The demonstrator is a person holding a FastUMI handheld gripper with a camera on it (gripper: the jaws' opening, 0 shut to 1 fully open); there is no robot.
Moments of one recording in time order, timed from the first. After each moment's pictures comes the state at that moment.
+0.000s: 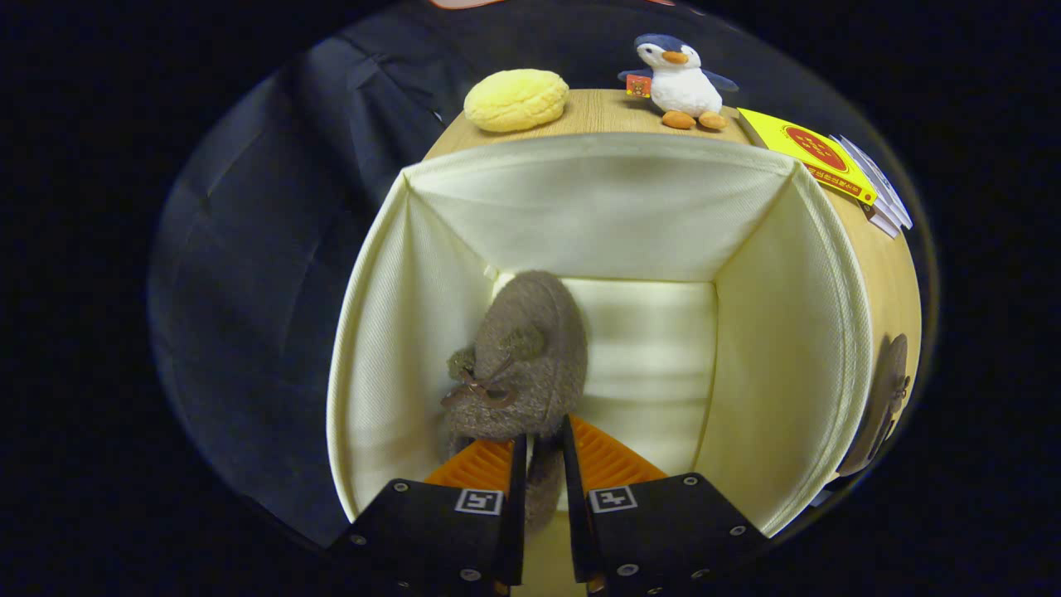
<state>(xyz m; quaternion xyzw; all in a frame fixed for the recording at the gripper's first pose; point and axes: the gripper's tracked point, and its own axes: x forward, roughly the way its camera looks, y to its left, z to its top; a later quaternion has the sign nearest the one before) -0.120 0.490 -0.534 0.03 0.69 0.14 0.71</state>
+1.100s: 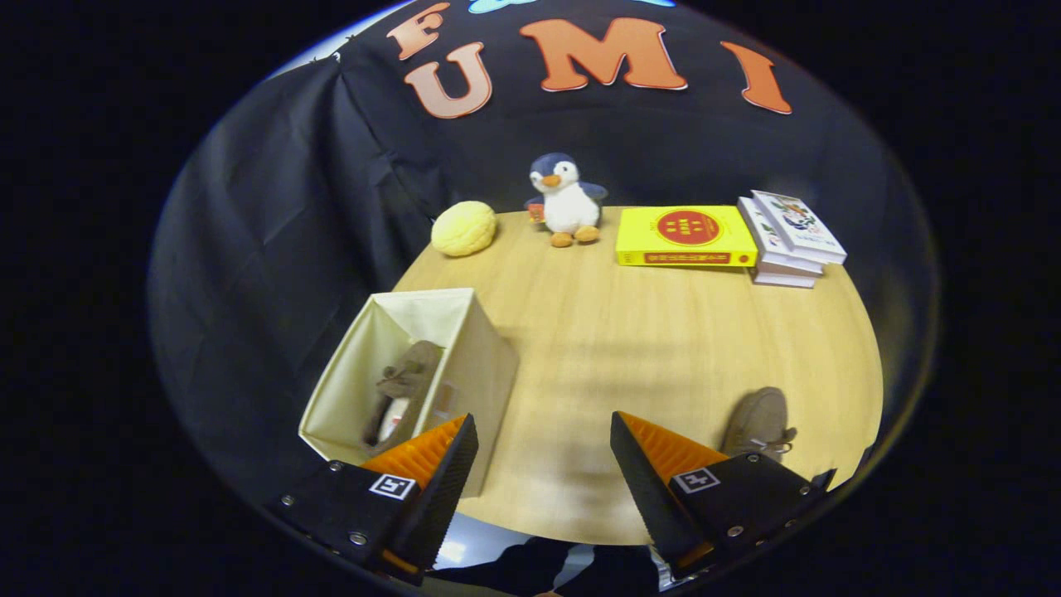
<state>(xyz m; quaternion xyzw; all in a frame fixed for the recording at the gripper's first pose) -0.085 0.205 -0.425 0.04 0.51 0.13 0.85</state>
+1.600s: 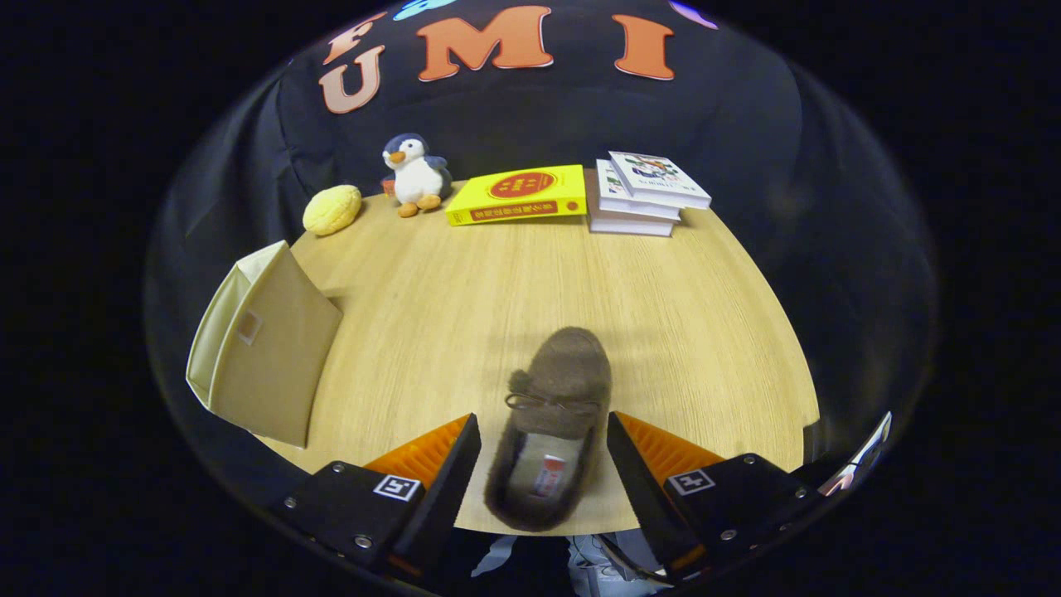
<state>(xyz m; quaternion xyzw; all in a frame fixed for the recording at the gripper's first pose) -0.139 0.016 -0.499 -0.01 0.54 0.00 0.84</state>
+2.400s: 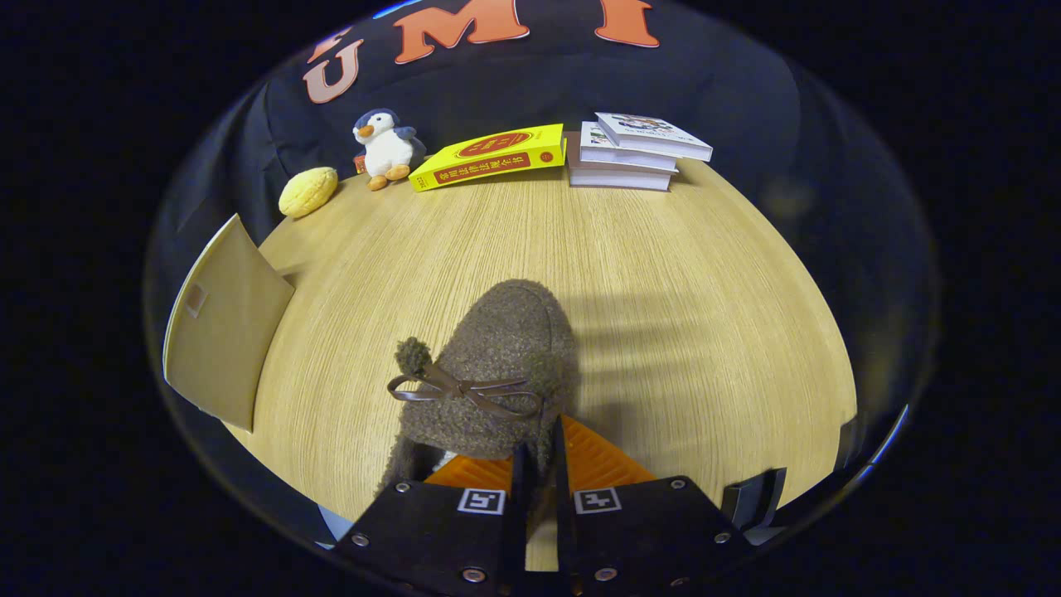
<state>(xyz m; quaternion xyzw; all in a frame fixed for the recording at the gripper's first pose) -0.129 -0.016 -0.579 0.00 0.55 0.01 0.83</state>
